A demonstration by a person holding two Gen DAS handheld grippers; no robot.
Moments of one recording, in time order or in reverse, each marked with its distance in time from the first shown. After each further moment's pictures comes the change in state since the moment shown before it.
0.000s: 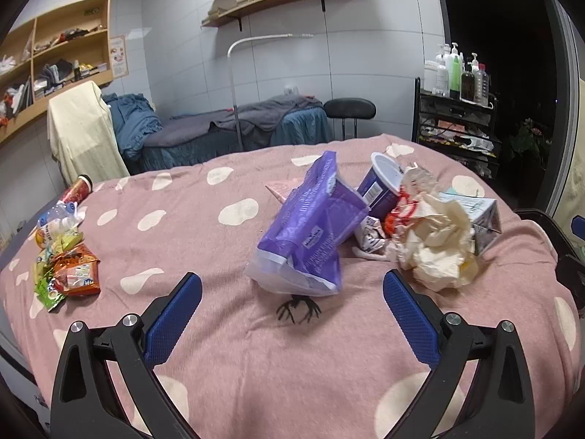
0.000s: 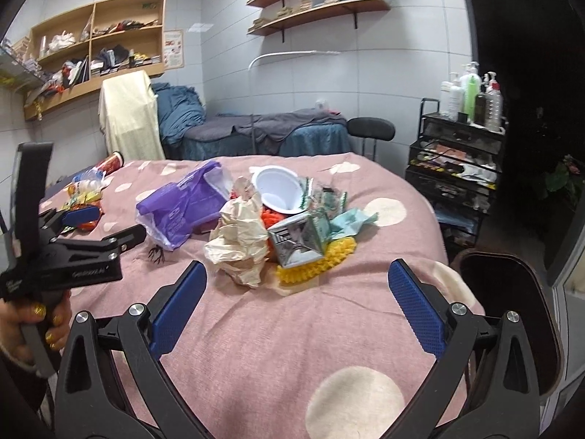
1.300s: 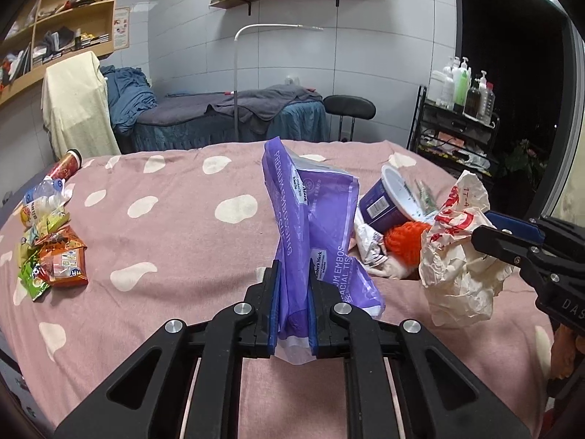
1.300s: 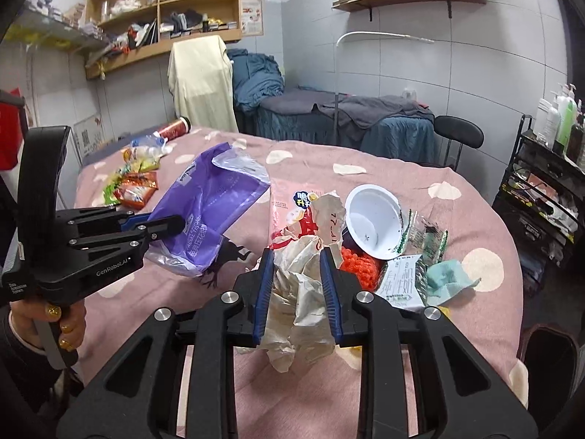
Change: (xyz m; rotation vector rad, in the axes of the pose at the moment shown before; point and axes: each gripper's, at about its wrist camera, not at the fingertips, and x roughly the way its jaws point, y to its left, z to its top) left arm -0.008 0.012 0.024 -0.103 0.033 -0.065; right arm 0.057 0.039 0.058 -0.144 0.082 0.262
